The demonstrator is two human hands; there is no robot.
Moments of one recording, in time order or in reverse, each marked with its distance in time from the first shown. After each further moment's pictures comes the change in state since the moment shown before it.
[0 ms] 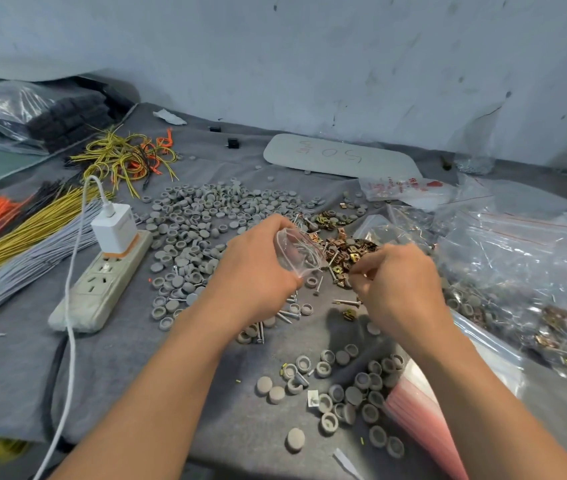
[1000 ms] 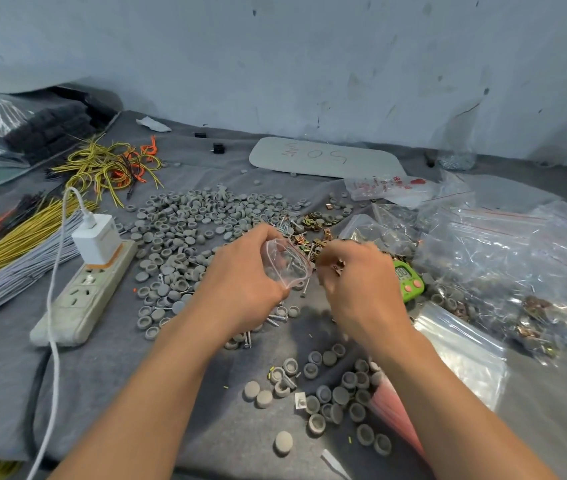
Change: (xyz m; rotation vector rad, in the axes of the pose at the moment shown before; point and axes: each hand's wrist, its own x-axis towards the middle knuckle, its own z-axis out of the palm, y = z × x) left_hand -0.005 0.003 0.003 0.040 -0.031 0.001; right_hand -0.008 -0.017 0.009 0.071 0.029 -0.119
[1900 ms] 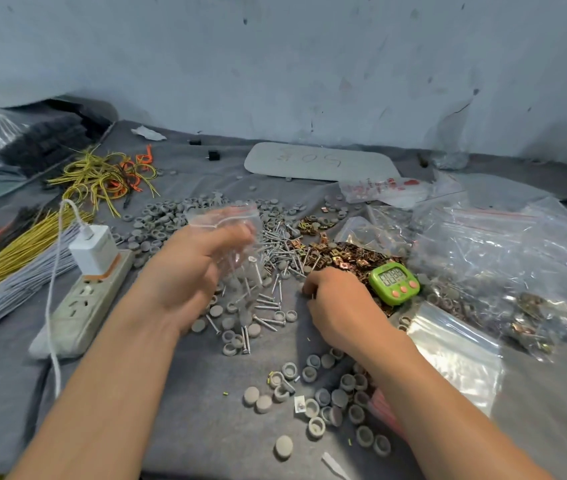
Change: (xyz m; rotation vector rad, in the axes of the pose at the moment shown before) left_hand 0.011 -0.017 -0.038 -1.123 -0.066 -0.189; right_hand 0.007 0.013 0.030 -0.150 -0.335 0.016
